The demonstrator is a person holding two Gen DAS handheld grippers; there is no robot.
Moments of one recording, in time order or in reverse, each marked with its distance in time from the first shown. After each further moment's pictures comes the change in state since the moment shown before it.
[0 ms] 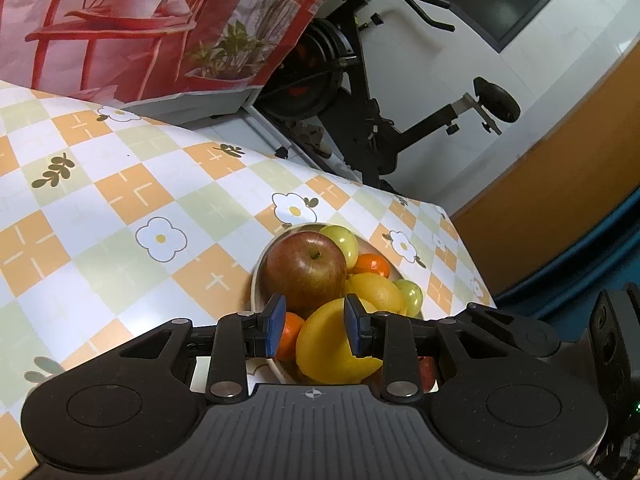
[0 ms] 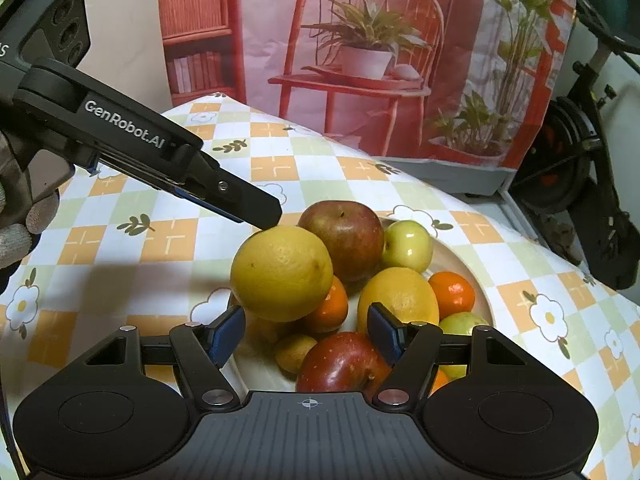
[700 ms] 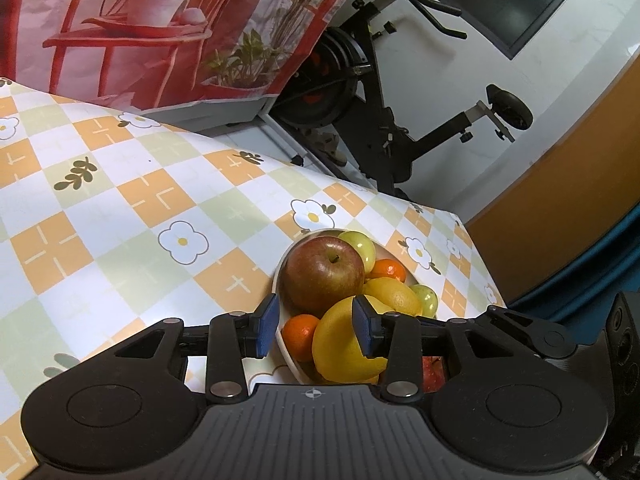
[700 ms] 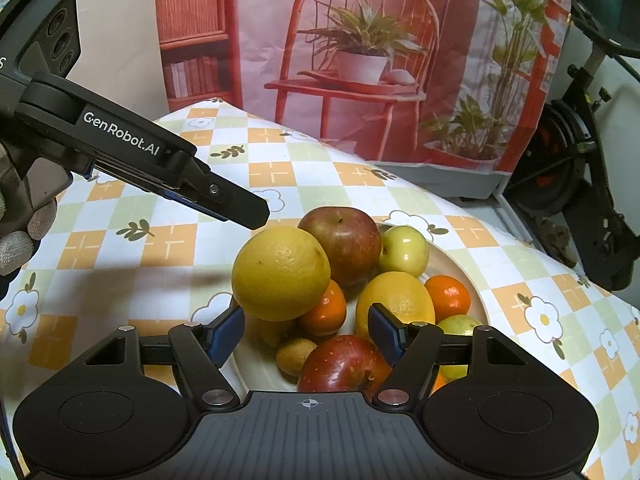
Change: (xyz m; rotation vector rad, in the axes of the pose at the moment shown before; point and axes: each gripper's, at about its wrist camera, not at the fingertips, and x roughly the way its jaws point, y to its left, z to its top) left arm -0.008 0.002 -0.001 -0.015 -0.025 0.049; right arm -0.005 0.002 0.001 0.004 -0.014 -0.016
